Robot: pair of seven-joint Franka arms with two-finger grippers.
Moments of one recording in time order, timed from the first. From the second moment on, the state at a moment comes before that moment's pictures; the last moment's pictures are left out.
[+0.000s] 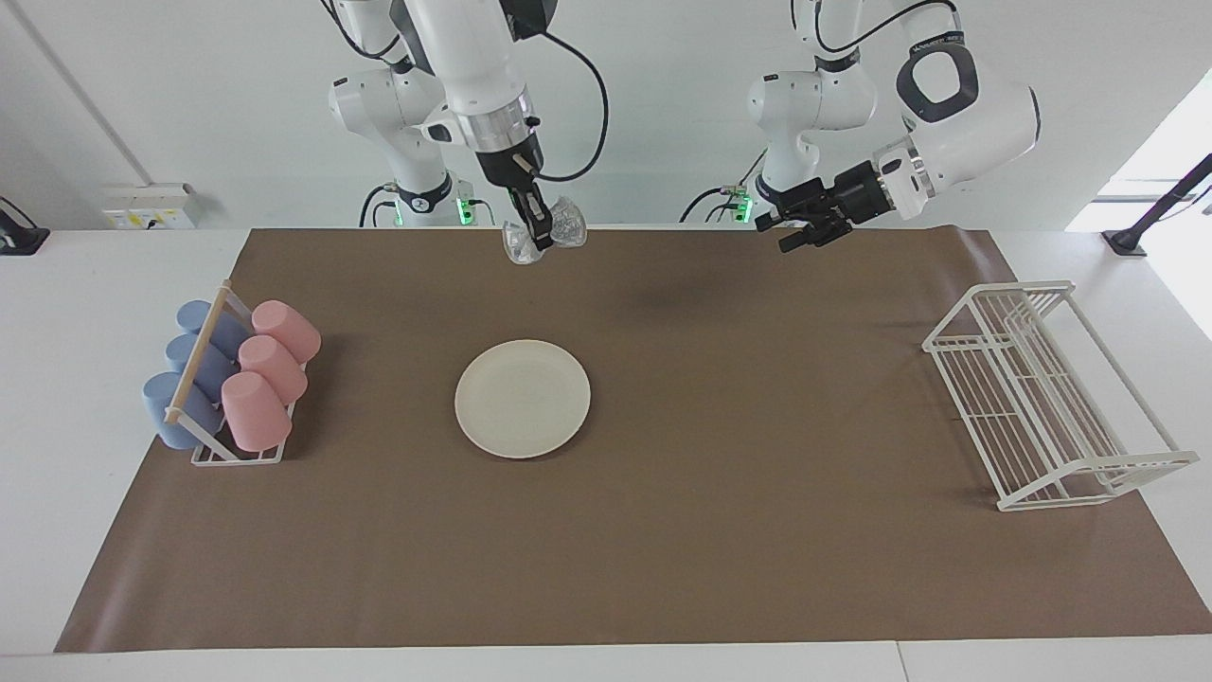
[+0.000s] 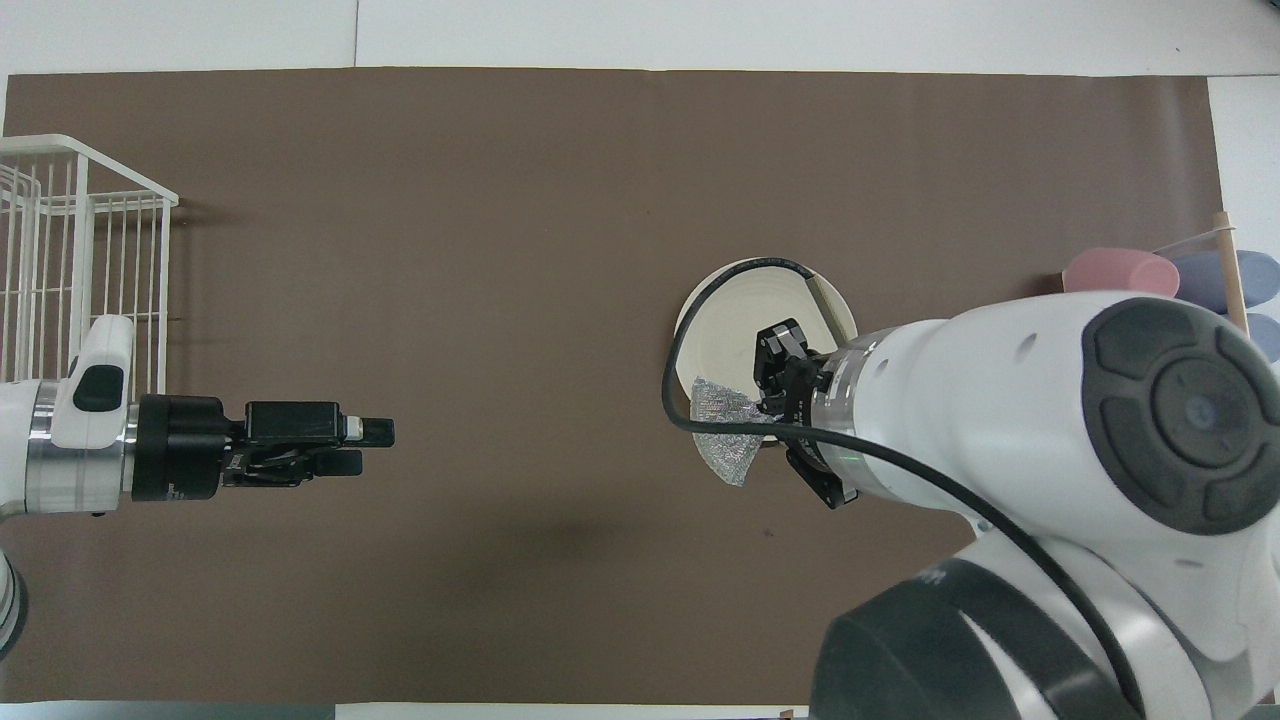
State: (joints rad) left arm -0.11 -0.34 0.03 -2.30 -1.01 1.79 0.06; right arm 0.29 -0.13 0.20 -1.80 0.16 1.80 1.67
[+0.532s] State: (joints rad) left arm -0.25 -0.34 0.01 -2.31 -1.38 1.86 0.06; right arm 0.40 -0.12 0.22 -1.77 0.13 1.76 1.85
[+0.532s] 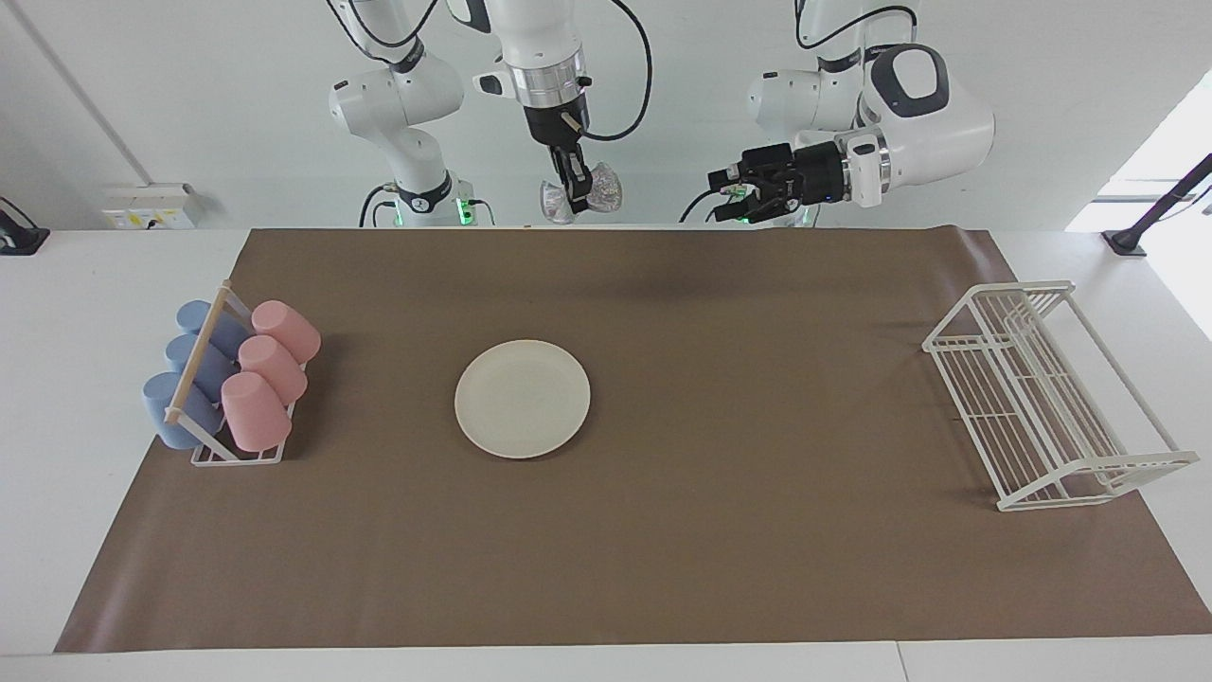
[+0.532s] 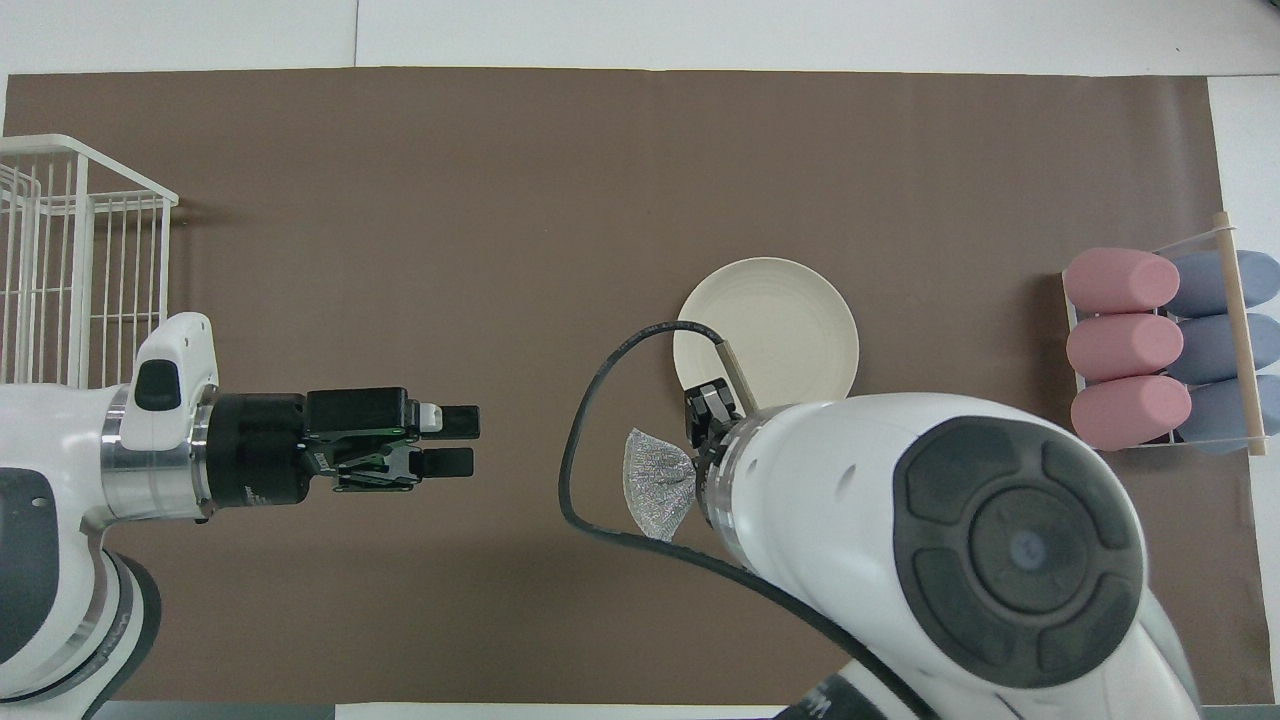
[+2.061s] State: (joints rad) left arm -0.53 -0.34 0.01 -2.34 -1.52 2.13 -0.19; right arm 0.42 -0.12 0.22 -1.76 0.13 1.76 1.89
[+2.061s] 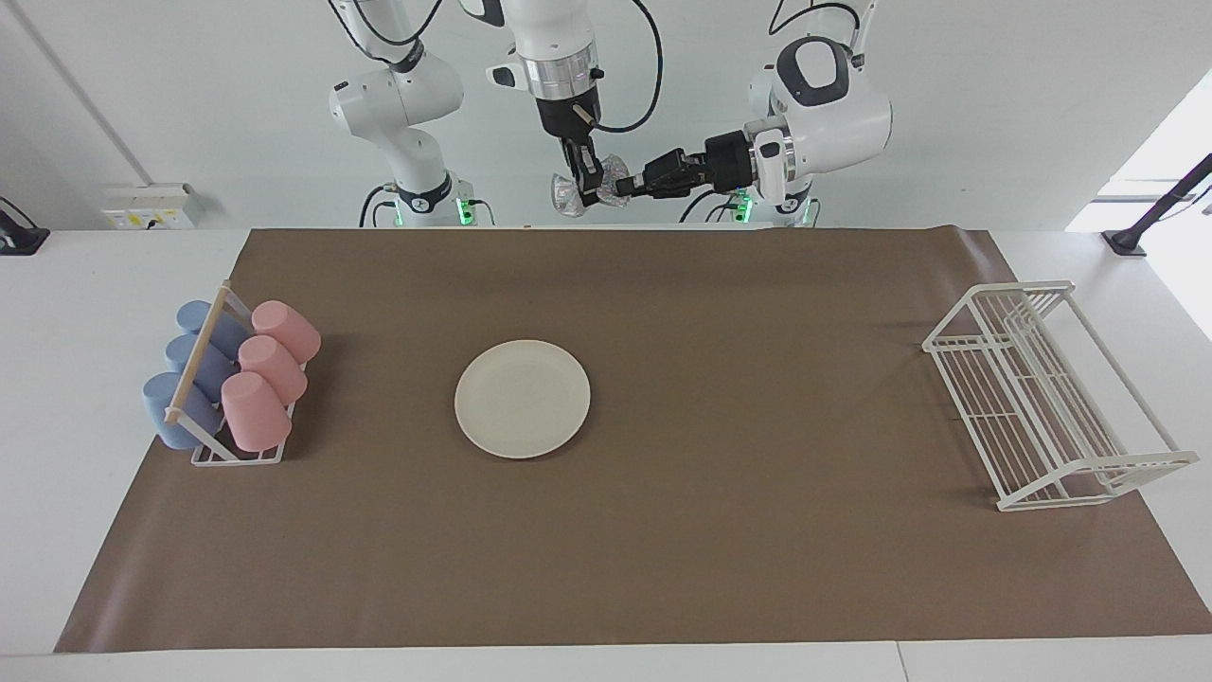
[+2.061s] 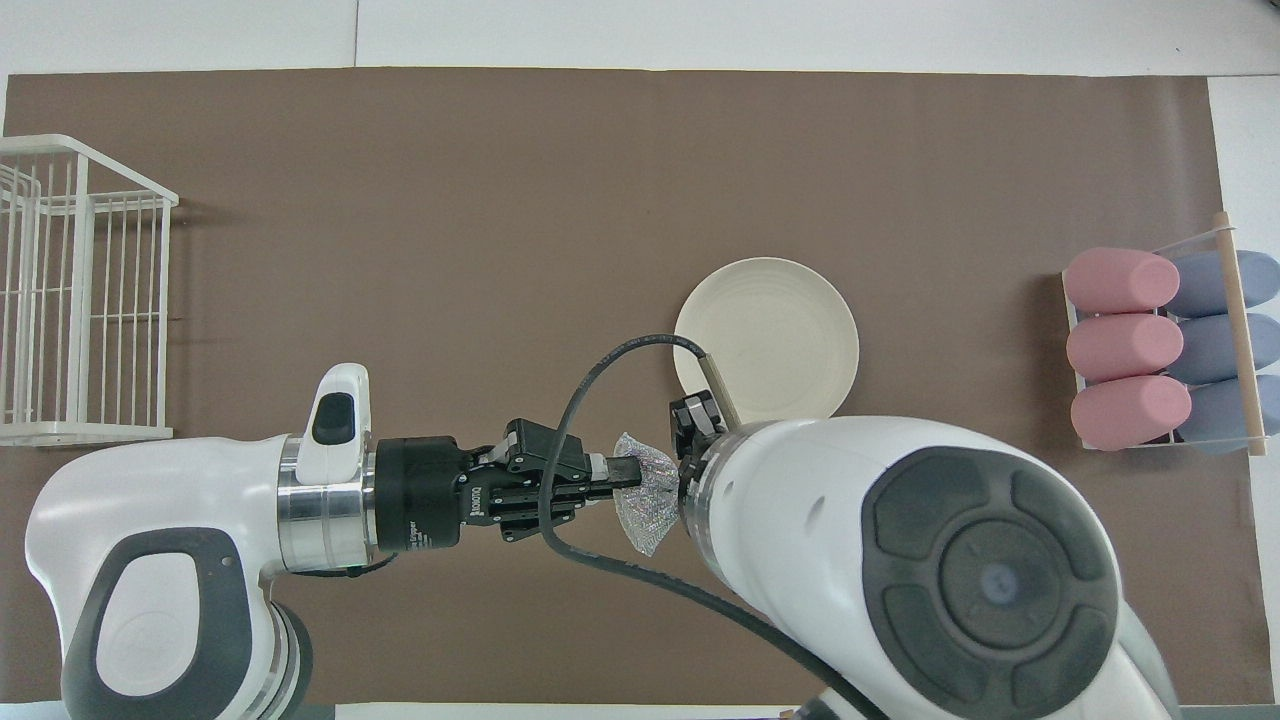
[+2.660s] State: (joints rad) left arm -0.53 -0.35 0.01 -2.34 -1.52 2.13 -0.22; right arm 0.41 -0.12 0.22 -1.76 0.12 1.76 1.87
